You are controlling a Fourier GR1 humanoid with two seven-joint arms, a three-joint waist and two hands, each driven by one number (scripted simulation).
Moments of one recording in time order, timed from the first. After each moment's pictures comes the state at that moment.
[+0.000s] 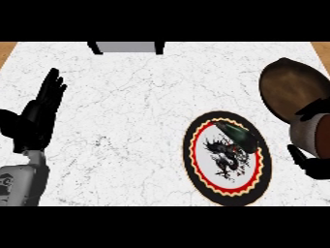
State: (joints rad) left arm -0.23 0.19 0.08 -1.49 0.01 0.08 0.10; right arm -0.13 -0.29 -0.27 -1.85 0.51 0.38 -0.10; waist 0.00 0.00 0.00
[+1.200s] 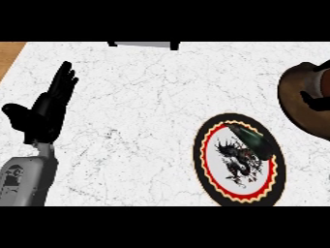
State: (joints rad) left arm -0.29 0.18 0.06 -1.47 0.01 0.04 0.08; right arm -0.72 -0.55 -0.45 -0.48 0.75 -0.13 -0.59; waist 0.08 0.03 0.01
